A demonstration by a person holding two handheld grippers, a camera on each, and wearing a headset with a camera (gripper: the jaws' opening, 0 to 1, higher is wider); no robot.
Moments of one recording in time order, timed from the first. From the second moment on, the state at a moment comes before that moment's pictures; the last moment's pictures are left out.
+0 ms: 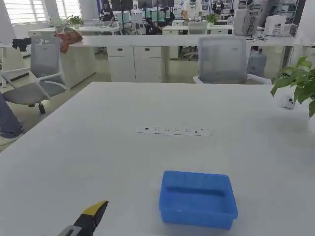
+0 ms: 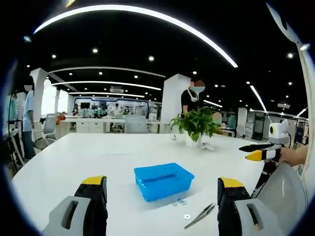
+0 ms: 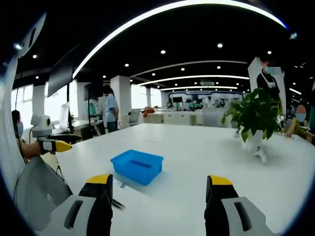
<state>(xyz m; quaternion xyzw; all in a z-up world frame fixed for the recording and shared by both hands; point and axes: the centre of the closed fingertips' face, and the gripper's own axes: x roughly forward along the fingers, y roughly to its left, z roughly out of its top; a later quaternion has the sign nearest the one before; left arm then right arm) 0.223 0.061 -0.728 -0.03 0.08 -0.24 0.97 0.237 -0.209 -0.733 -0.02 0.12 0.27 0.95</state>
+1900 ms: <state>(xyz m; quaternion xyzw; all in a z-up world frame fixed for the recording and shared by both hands) 0.215 0.042 -0.747 -0.03 0.14 -0.30 0.94 0.241 -0.217 -0.718 0.05 0.11 0.28 0.95</state>
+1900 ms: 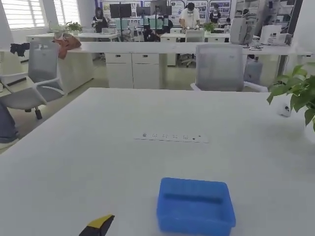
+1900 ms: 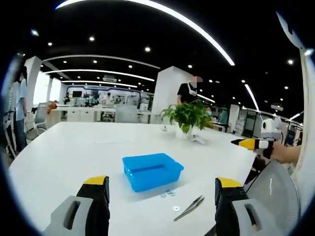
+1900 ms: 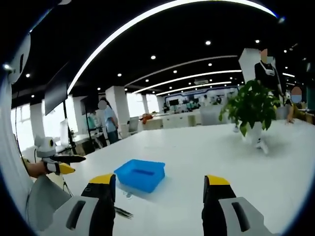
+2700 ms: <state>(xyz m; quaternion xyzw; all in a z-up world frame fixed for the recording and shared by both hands) 0.200 0.012 -0.831 0.11 0.36 -0.47 0.80 0.215 -0.104 -0.784 -0.13 0.25 0.47 0.84</state>
